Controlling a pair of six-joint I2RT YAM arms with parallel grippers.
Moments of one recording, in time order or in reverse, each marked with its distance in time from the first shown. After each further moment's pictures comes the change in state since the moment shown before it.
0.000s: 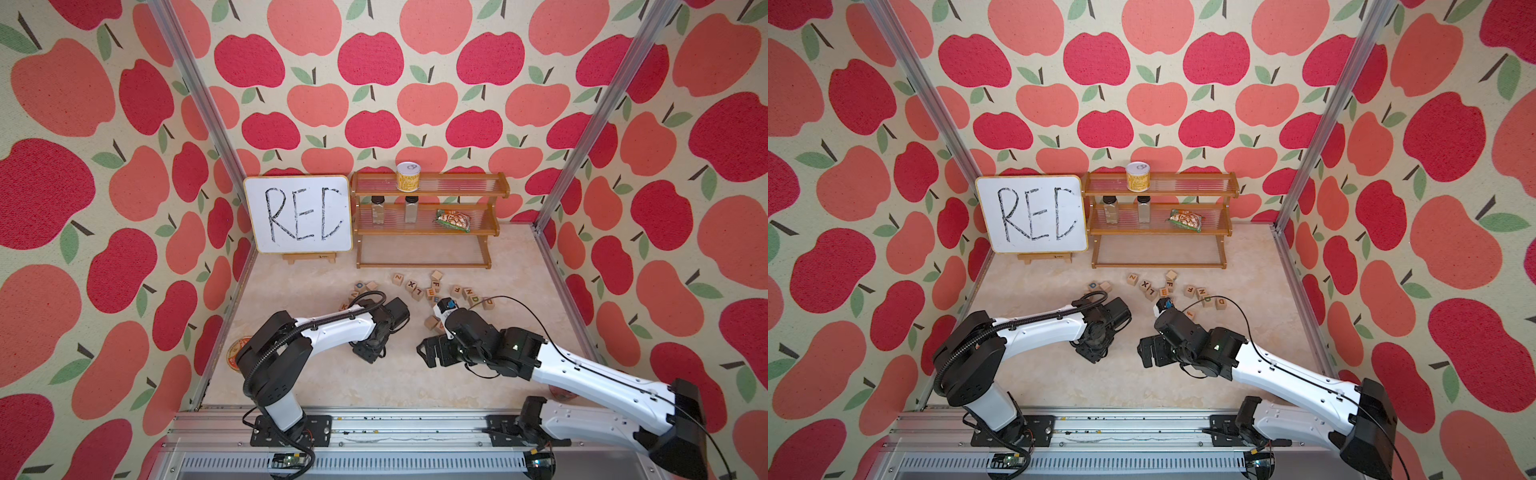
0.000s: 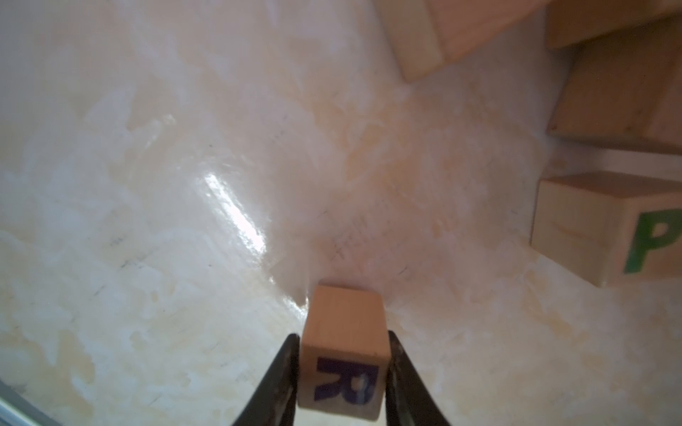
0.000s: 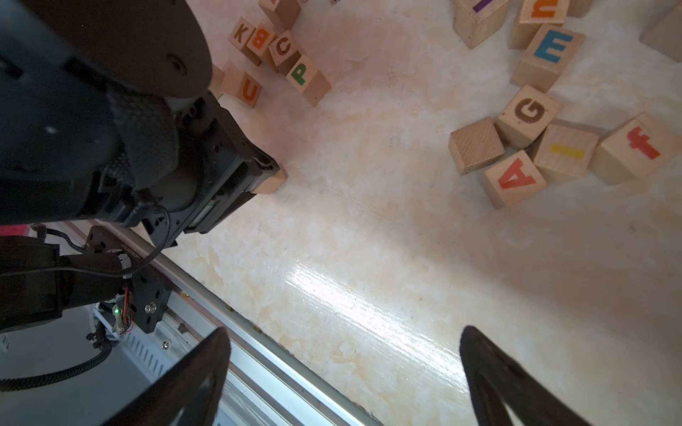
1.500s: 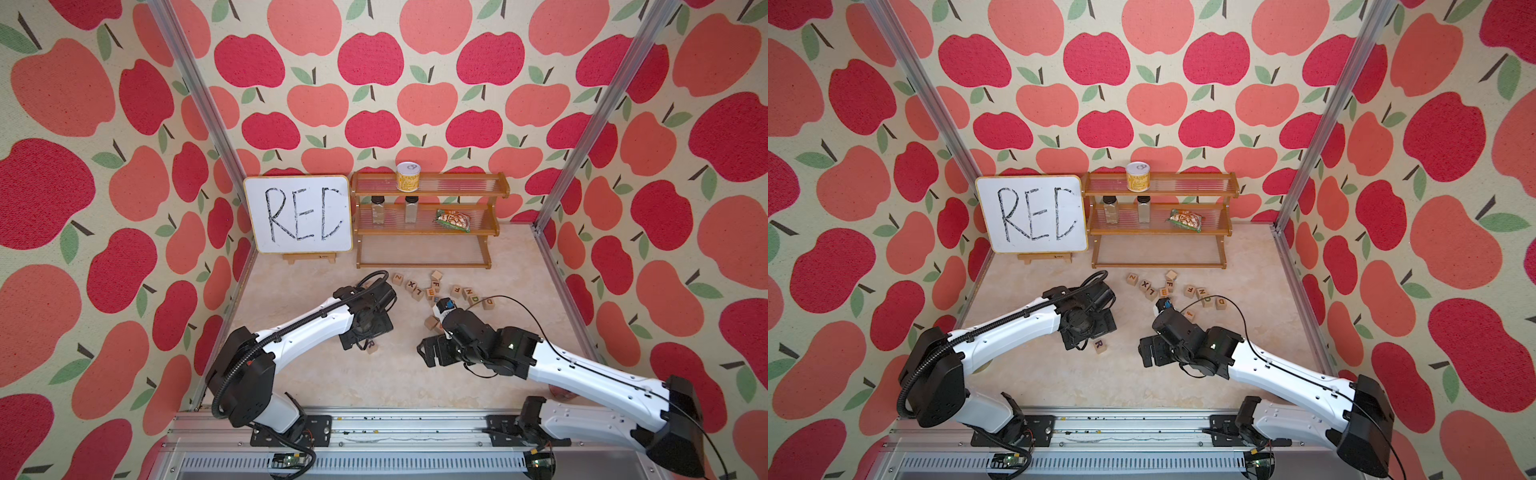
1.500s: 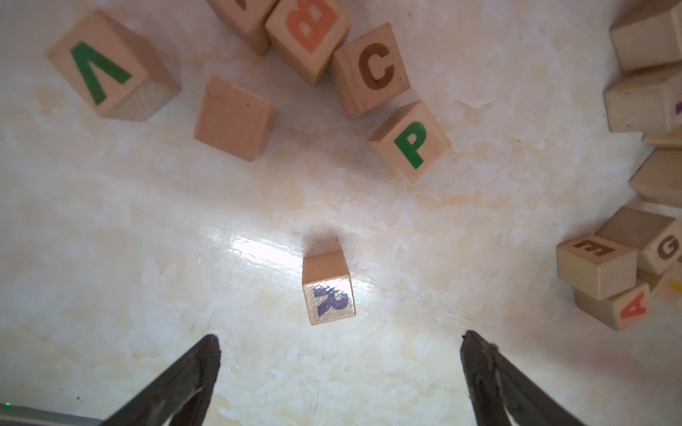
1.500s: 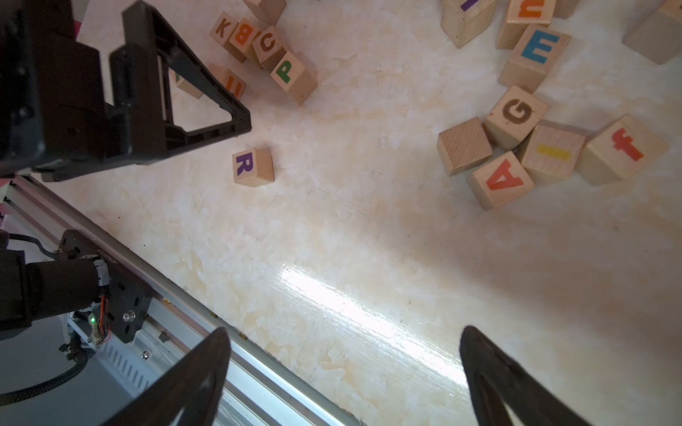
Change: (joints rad) left arm 0.116 -0.185 0.044 -0.045 0.065 0.830; right arm 0.000 0.029 -0.002 0.000 0.025 -0.013
